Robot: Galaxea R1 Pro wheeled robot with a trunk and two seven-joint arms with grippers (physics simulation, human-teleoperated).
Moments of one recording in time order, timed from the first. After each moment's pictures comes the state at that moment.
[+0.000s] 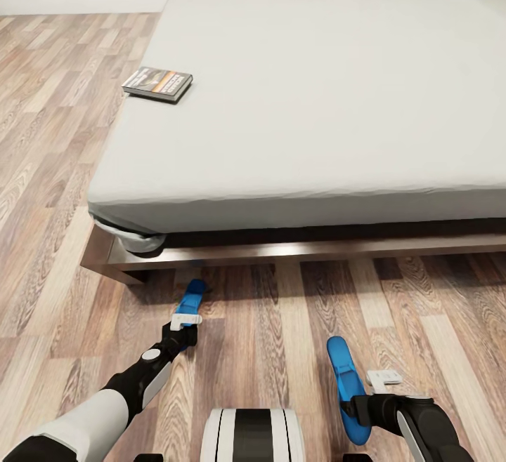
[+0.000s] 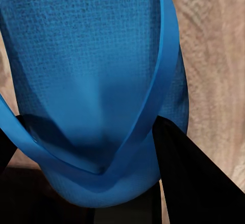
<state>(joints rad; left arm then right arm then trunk) -0.72 0.03 -0.34 -0.33 0.30 -0.17 -0.03 -0.13 -0.12 -0.04 -1.39 0.01 0.90 0.23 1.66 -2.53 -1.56</state>
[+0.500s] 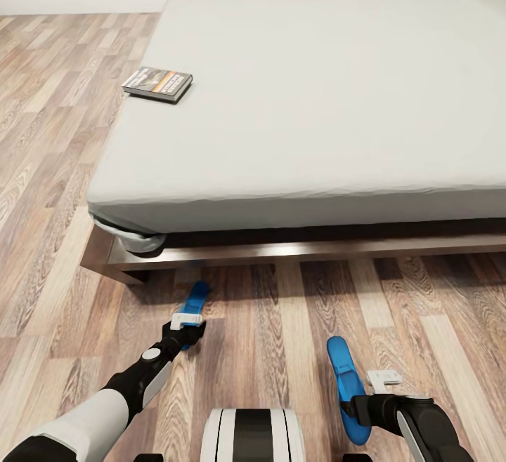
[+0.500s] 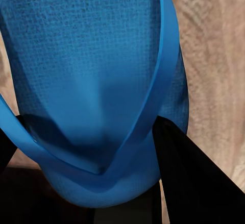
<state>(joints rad) -0.72 0.03 -0.34 -0.33 0.30 -0.17 -0.03 -0.13 -0.12 -0.04 -1.39 0.01 0.90 0.23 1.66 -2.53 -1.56</state>
